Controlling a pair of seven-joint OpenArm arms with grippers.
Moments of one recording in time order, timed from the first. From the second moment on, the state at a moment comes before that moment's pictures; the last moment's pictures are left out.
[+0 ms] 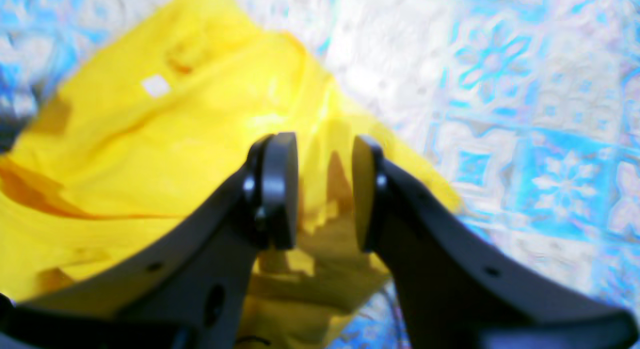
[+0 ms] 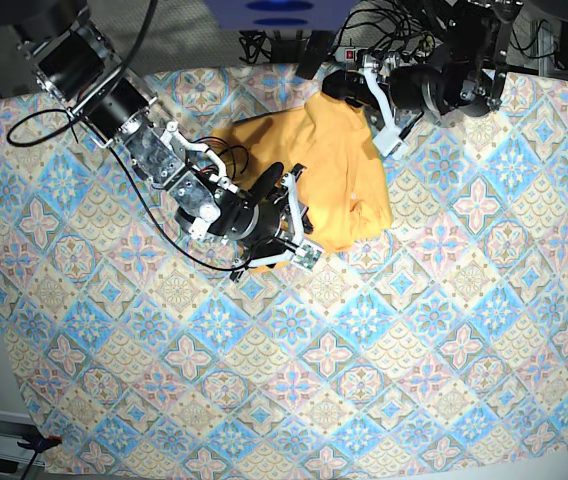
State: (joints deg) left arm 24.4 -16.3 2.4 97.3 -52.7 -25.0 67.8; right arm 15.2 14.3 -44.6 86.5 13.3 17.7 -45.3
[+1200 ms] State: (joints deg) left arm 10.6 -12.6 2.7 80.9 -45.9 -25.6 64.8; right arm 19.1 17.8 -44.6 62.5 14.2 17.9 -30.7
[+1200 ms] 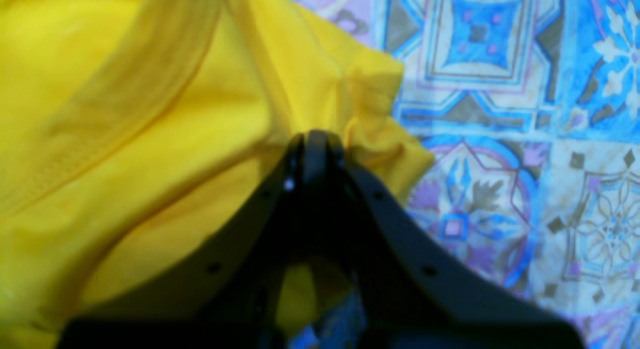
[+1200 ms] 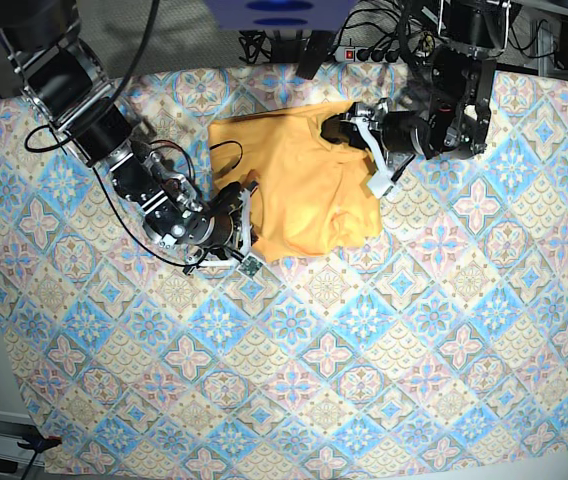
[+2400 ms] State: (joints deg) left arm 20.3 -12.3 -2.5 98.3 -39.4 -25.1 67.1; right arm 12.3 20.3 -29.8 71.1 12.9 17.4 -37.9
